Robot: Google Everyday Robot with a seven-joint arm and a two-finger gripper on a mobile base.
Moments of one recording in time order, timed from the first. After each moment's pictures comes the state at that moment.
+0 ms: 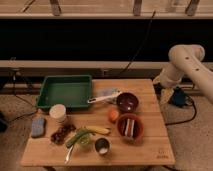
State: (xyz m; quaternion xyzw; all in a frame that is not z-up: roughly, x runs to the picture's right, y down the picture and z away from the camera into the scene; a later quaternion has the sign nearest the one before) arm 0.294 0.033 0.760 -0.30 -0.08 -0.05 0.95
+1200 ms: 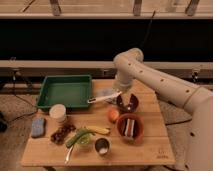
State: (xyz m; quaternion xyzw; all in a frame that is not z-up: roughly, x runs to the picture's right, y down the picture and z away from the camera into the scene) arm 0.066 0.048 0.812 -0.32 -0.11 -0.21 0.92
